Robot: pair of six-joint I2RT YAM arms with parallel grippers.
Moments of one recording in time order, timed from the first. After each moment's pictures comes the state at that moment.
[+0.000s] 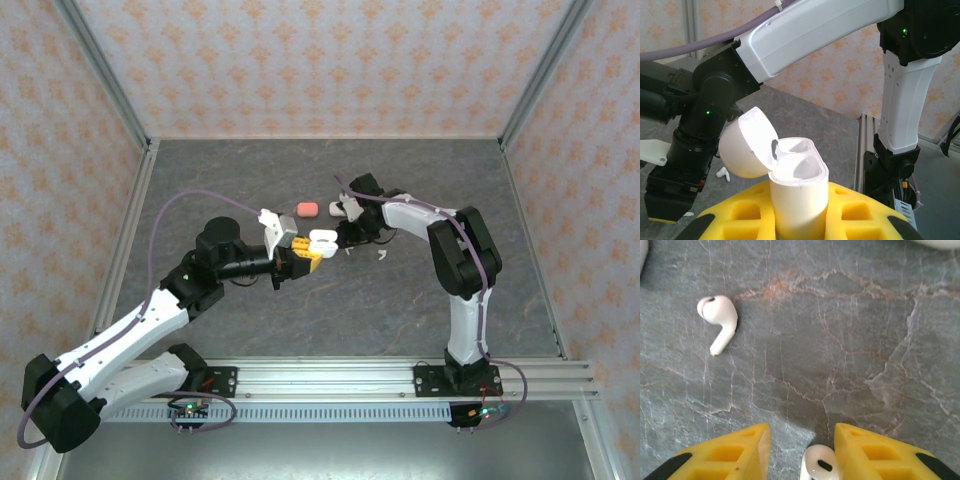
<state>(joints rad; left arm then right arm) -0.61 0.95 0.73 0.01 0.63 -0.12 0.47 2.01 1.36 -0.60 -0.35 0.11</state>
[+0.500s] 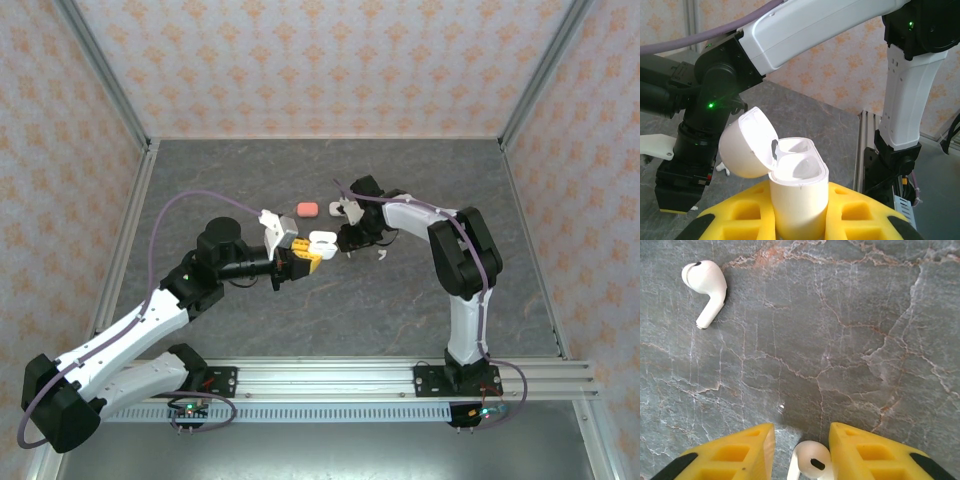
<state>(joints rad) -0.61 0.95 0.73 -0.01 0.62 -0.12 0.47 2.00 1.35 -0.64 -0.33 0.06</state>
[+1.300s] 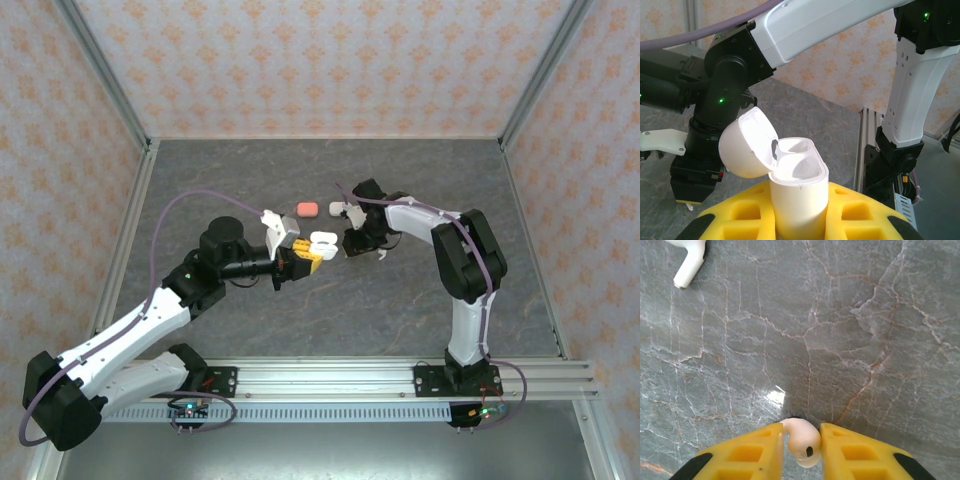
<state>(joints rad) -0.61 0.96 0.73 -0.02 0.62 -0.12 0.47 1.96 1.31 -0.68 -0.30 0.04</state>
